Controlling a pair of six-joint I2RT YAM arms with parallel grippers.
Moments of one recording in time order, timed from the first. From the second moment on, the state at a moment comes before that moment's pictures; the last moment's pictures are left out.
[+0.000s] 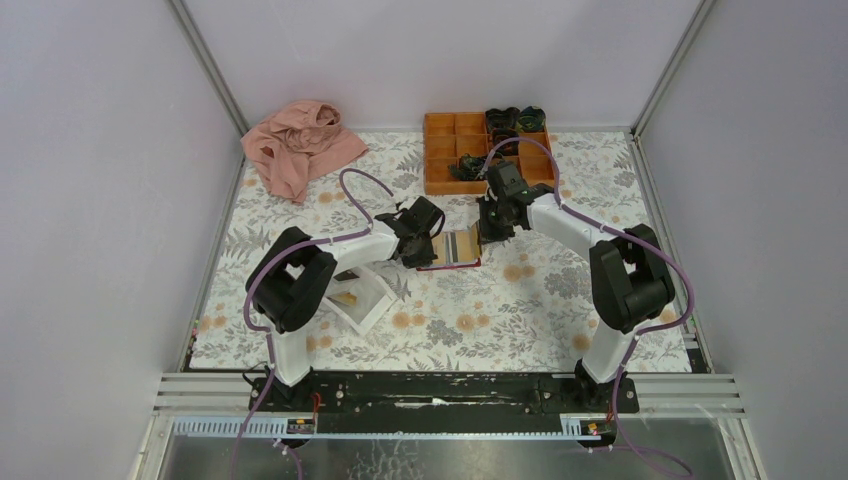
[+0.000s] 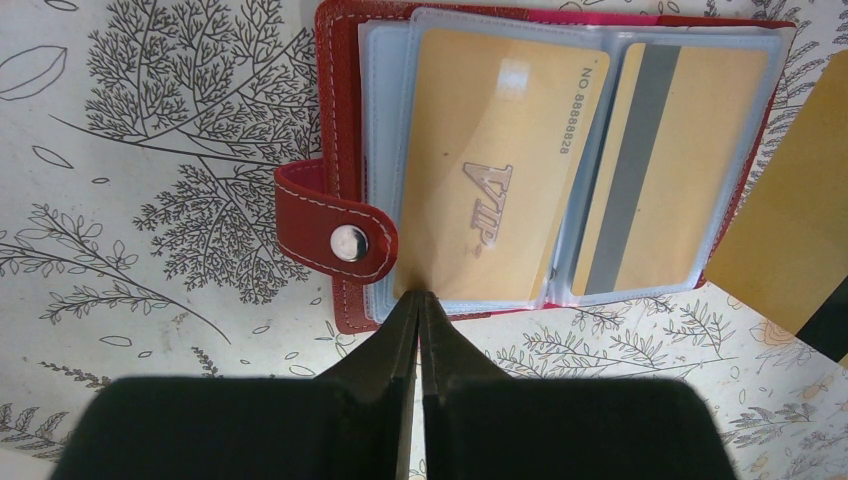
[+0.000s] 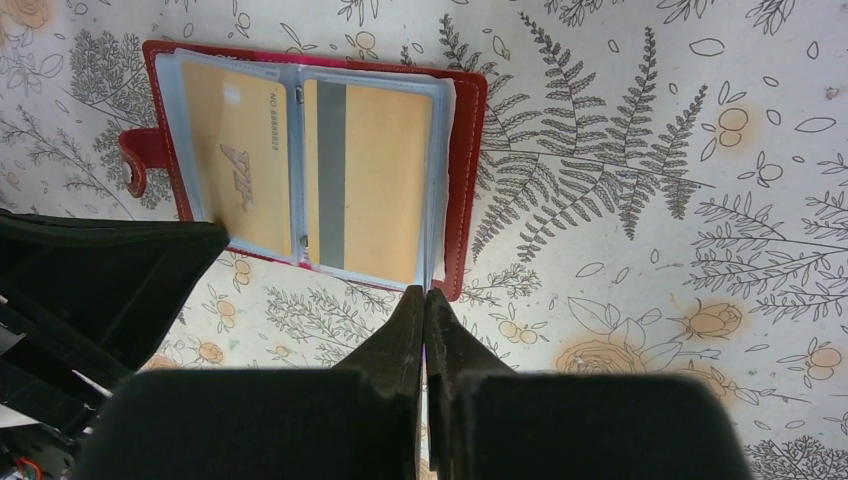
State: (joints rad) left arm -0.68 1.87 1.18 -0.40 -0.12 -0.84; right arm 0.46 1.78 1.25 -0.53 -0.12 0.38
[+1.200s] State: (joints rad) left arm -0.68 1.87 1.18 -0.40 -0.12 -0.84; right arm 0.46 1.78 1.22 -0.54 -0.12 0.37
